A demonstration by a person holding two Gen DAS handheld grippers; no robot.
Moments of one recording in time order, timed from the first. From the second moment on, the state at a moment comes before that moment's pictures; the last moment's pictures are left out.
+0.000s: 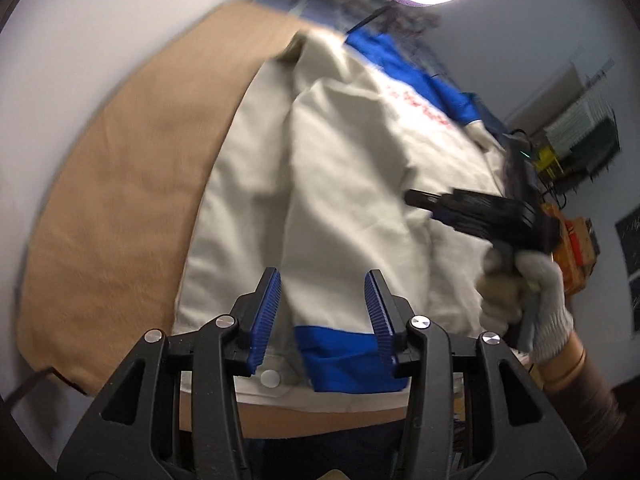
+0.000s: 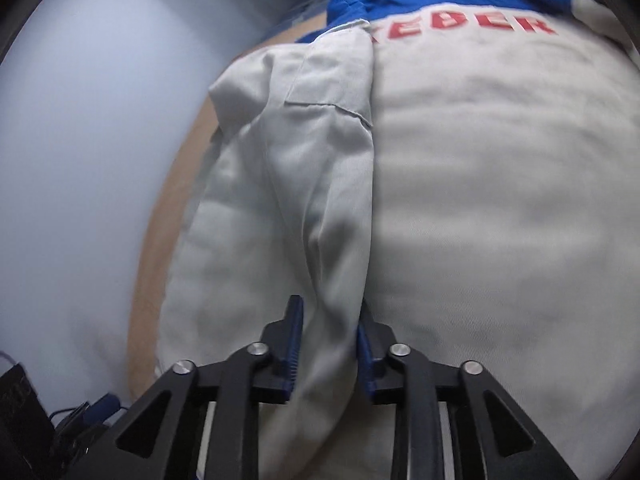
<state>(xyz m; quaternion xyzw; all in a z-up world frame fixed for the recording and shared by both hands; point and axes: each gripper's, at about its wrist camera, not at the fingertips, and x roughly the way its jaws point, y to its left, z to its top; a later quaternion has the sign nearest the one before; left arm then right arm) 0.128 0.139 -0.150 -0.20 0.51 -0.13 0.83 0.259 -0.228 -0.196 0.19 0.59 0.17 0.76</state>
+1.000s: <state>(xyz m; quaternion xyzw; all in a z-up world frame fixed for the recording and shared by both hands) 0.116 0.135 -0.167 -0.16 0.52 -0.06 0.84 0.237 -0.140 -0.120 0.00 0.55 0.29 0.78</state>
